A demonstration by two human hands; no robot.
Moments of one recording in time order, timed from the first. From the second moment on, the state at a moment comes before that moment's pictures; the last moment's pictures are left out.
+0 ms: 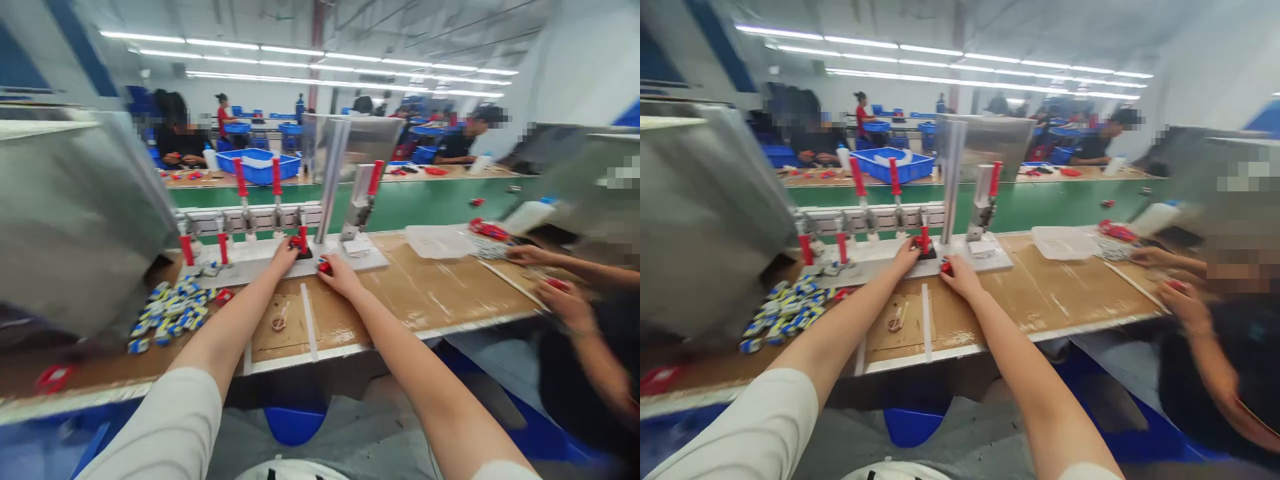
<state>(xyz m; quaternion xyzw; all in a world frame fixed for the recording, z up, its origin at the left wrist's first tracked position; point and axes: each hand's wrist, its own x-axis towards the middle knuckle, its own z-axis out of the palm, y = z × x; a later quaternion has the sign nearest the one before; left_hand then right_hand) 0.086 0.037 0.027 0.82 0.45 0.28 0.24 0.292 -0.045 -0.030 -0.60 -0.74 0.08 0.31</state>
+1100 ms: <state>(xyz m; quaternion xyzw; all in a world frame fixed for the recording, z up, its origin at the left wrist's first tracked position) -0.022 -0.027 -0.017 0.82 0.39 0.28 0.32 0.182 -0.104 0.005 -0.39 -0.89 0.20 0.13</state>
